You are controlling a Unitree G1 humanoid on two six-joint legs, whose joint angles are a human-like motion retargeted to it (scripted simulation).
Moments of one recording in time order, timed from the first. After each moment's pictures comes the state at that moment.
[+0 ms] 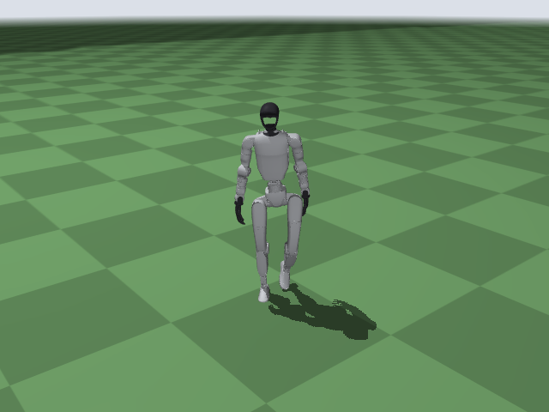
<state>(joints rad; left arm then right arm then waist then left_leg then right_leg) 0.17 0.10 0.41 1.56 0.39 -0.14 -0.16 -0.06 -0.19 -0.25 1.50 -0.57 -0.01 0.07 -0.10 -0.05 -0.04 -0.34 -0.15 0.15 0.88 0.16 -0.18 -0.11 -0.09 -0.06 0.08 -0.09 0.05</state>
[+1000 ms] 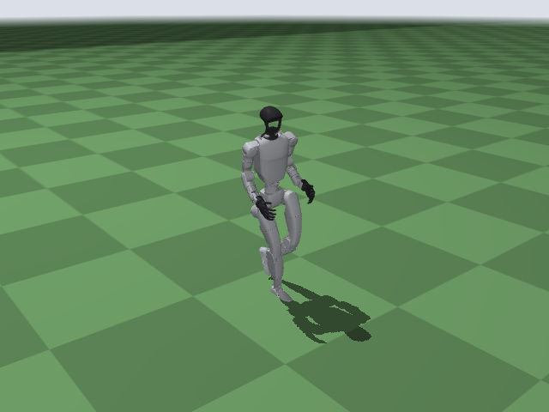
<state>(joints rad) 0.34 0.01 0.09 0.45 -0.26 -0.62 -0.44 0.16 -0.08 0.03 0.44 -0.05 -0.54 -0.16 -0.17 -0.03 0.01 -0.28 -0.12 0.09 1.05 0.24 -0.16 -0.37 0.03 -0.06 0.38 -0.16 -0.17</state>
